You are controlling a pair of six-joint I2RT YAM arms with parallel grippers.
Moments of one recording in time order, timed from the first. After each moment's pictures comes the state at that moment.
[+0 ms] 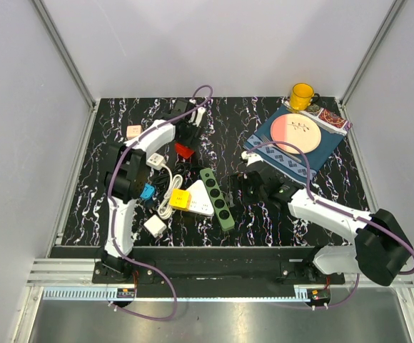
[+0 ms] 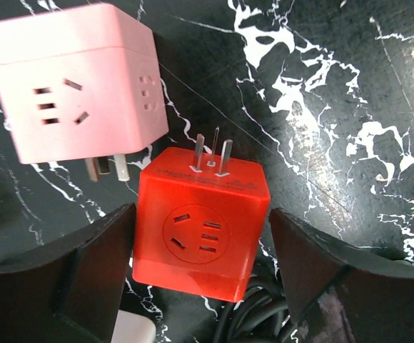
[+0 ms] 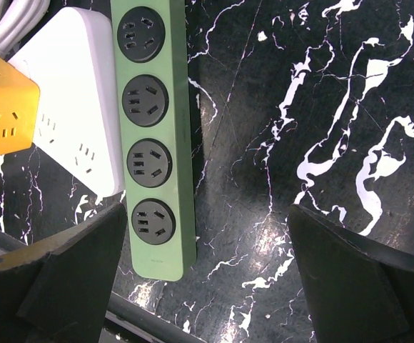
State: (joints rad) left arm -0.39 2.17 1.76 -0.57 -0.04 0.11; right arm 0.75 1.29 0.76 -0.25 0.07 0.49
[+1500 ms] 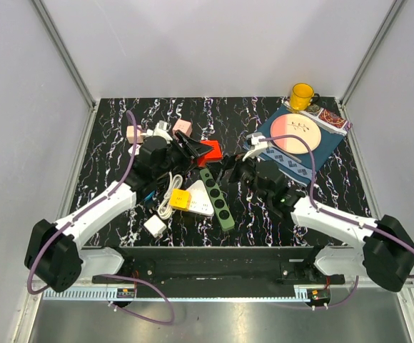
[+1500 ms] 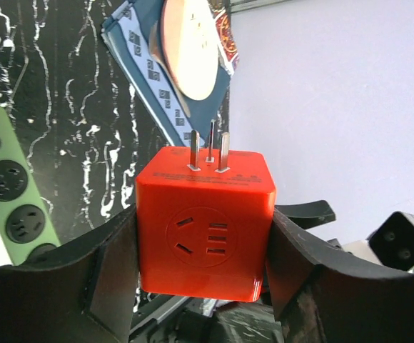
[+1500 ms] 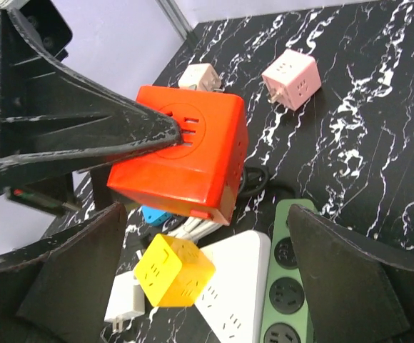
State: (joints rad) left arm -0.55 1.24 0.87 0.04 0.17 -1.19; right arm 0.81 1.21 0.69 0.45 0.14 0.53
